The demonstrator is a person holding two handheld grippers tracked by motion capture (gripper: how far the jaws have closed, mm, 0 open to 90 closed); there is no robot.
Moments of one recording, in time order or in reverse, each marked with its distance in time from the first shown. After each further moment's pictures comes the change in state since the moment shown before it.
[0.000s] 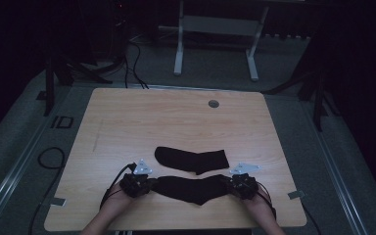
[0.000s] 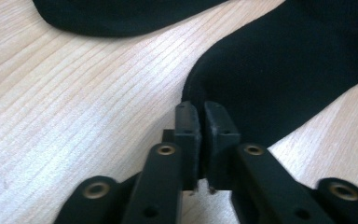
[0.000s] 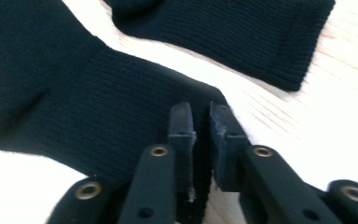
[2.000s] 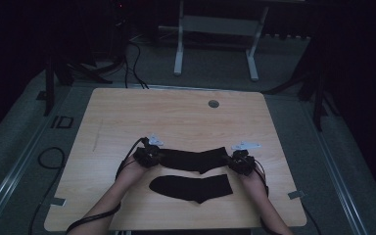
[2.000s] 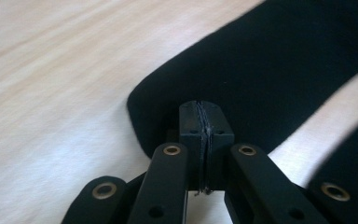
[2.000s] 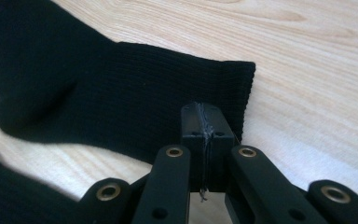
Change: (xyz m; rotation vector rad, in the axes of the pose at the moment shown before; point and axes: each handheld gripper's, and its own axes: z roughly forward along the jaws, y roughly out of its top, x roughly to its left) left arm 0.052 0.066 0.044 0.015 0.067 -0.019; right arm -0.055 0.036 0.035 -0.070 -0.046 0.114
